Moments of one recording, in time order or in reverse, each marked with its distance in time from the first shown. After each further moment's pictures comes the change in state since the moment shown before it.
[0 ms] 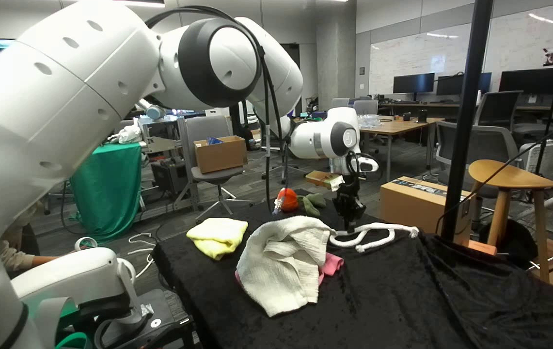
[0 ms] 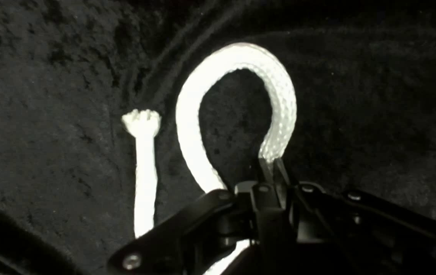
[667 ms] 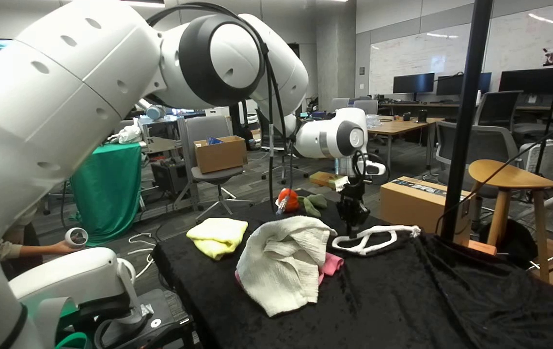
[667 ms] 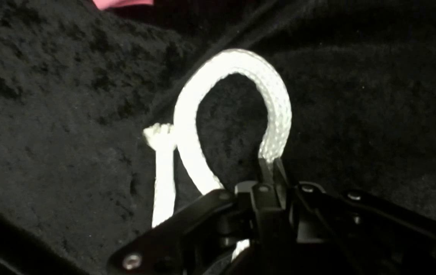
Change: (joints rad) arm -0.029 -0.006 0.000 -0.001 0.020 -0.078 -0.020
